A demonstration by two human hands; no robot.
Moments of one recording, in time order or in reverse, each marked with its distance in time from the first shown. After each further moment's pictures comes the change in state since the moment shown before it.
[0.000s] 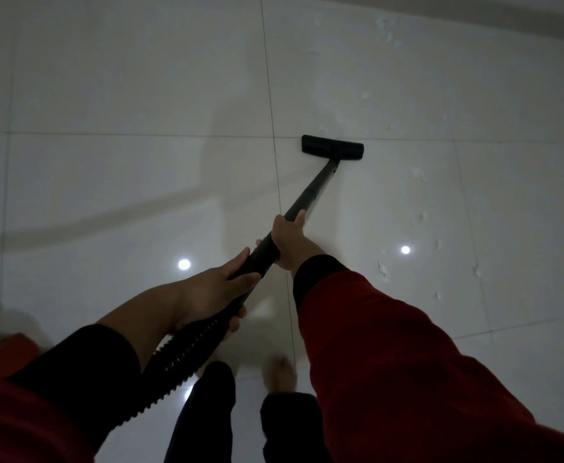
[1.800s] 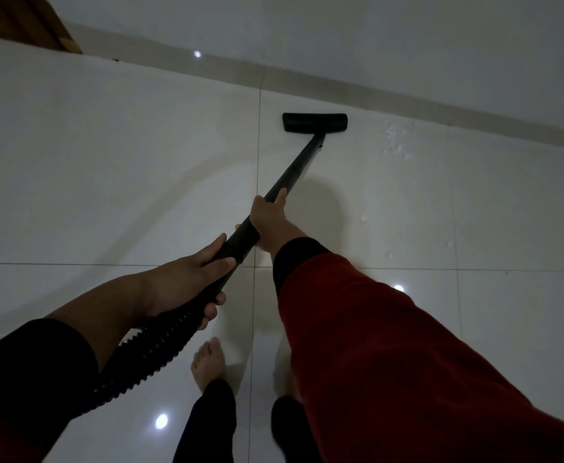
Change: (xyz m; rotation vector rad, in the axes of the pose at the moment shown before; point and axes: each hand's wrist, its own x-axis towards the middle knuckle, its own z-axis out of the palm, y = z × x) left_hand 0.174 0.392 -0.198 -0.248 0.072 0.022; right_hand 0.249 -0.407 0.136 -0.178 -0.104 -0.062
